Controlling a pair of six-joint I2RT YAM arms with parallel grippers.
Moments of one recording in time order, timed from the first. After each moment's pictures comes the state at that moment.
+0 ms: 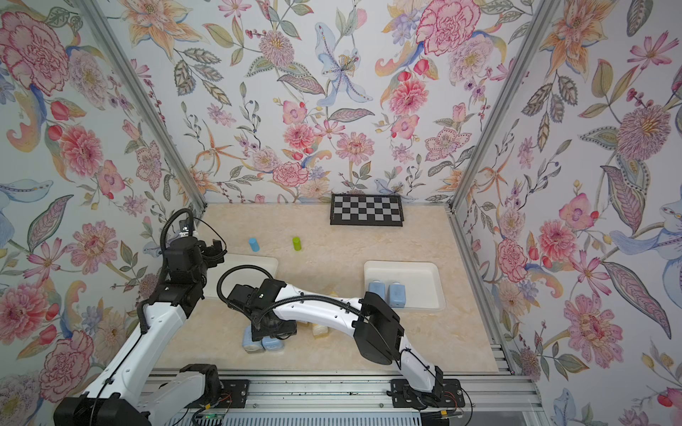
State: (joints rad) left arm -0.04 1.03 0.79 -0.16 -0.46 0.02; right arm 1.29 2.18 1.99 -1.22 -0.01 1.05
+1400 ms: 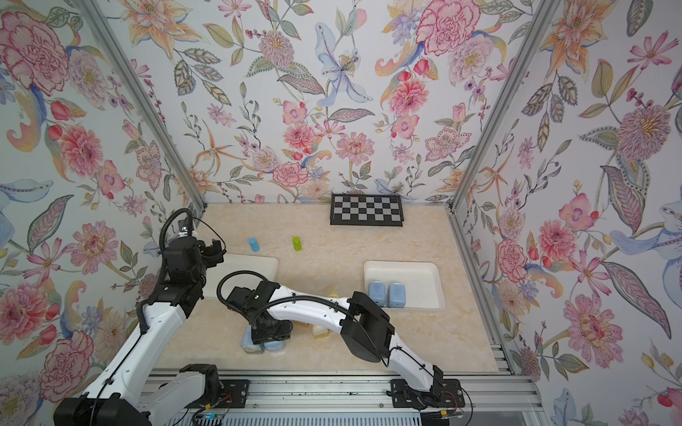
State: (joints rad) left arm -0.04 1.03 0.79 -0.16 -0.45 0.01; right arm 1.29 2.26 2.02 -1.21 -0.10 1.03
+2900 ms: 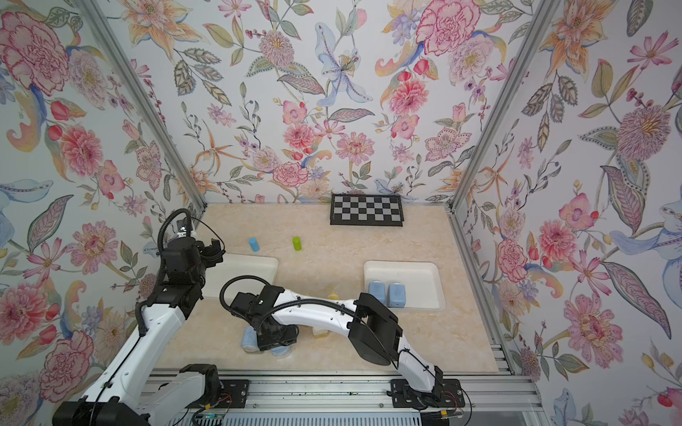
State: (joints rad) left arm -0.04 1.01 0.79 -0.16 -0.45 0.01; right arm 1.31 2.16 1.91 -1.21 -0.09 0.98
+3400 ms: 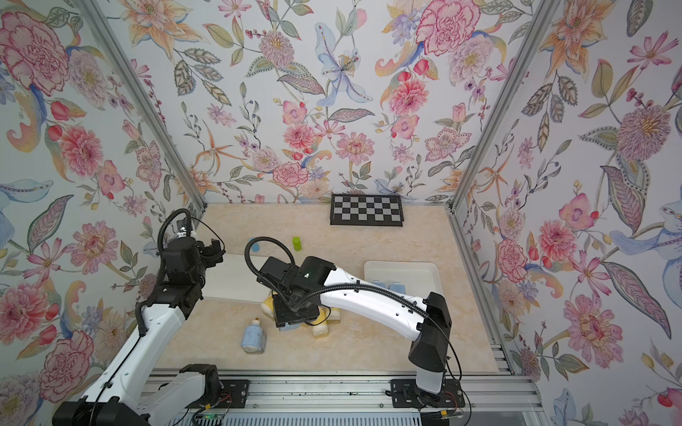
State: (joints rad) left arm -0.04 1.01 0.79 -0.16 -0.45 0.01; right arm 1.17 1.77 1.81 -1.27 -0.09 0.86
